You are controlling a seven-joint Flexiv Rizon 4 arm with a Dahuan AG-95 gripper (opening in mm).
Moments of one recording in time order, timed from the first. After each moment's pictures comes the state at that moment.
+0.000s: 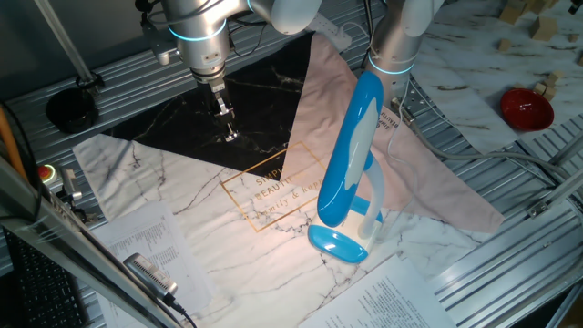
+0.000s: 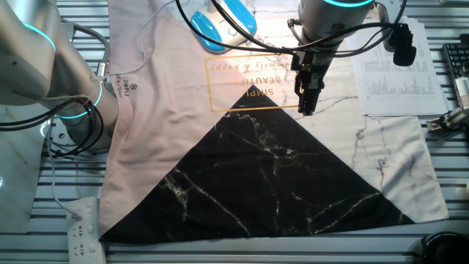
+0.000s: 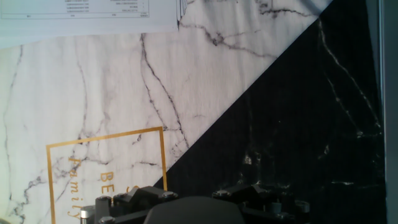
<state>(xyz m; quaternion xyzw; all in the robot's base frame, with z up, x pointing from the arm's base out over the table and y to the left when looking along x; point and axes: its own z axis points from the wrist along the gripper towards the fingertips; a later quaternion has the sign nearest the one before) 0.500 0.000 0.170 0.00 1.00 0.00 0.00</state>
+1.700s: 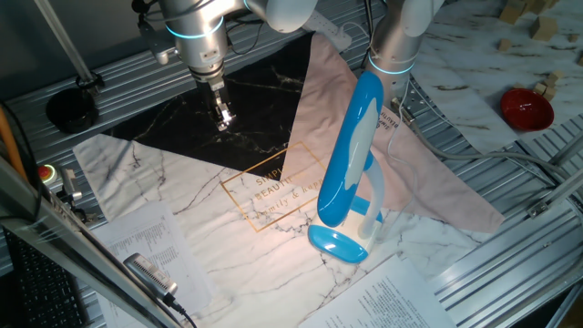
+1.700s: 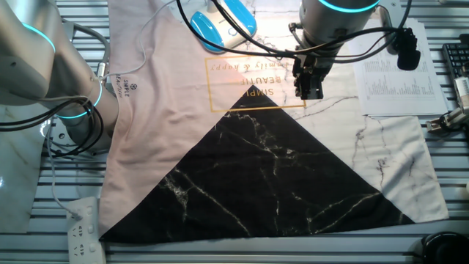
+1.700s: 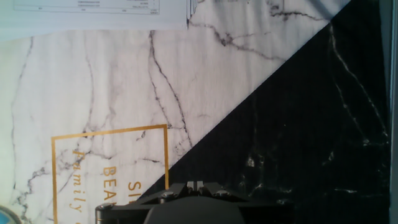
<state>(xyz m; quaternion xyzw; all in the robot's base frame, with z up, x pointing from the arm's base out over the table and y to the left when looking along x) 0.500 0.000 0.170 -0.02 1.00 0.01 0.00</state>
